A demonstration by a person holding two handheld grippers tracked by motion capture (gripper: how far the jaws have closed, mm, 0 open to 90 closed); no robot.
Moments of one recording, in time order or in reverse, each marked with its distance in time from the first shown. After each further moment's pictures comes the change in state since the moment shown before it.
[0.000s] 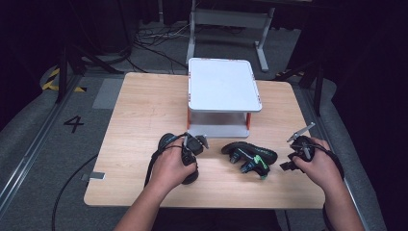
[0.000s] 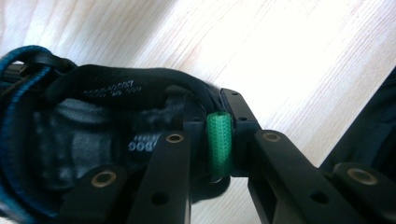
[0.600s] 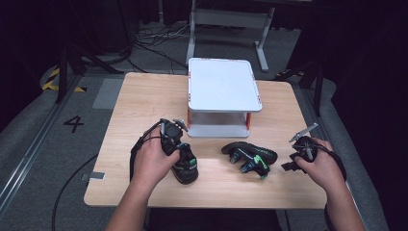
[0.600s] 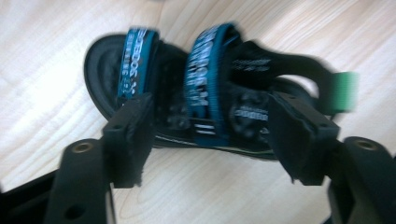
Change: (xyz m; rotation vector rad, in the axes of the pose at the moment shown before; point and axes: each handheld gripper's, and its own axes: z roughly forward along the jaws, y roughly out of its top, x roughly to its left) left arm 0.048 -0.034 -0.041 -0.128 0.127 -0.157; right arm -0.002 -0.005 -0.002 -0.014 0.000 0.008
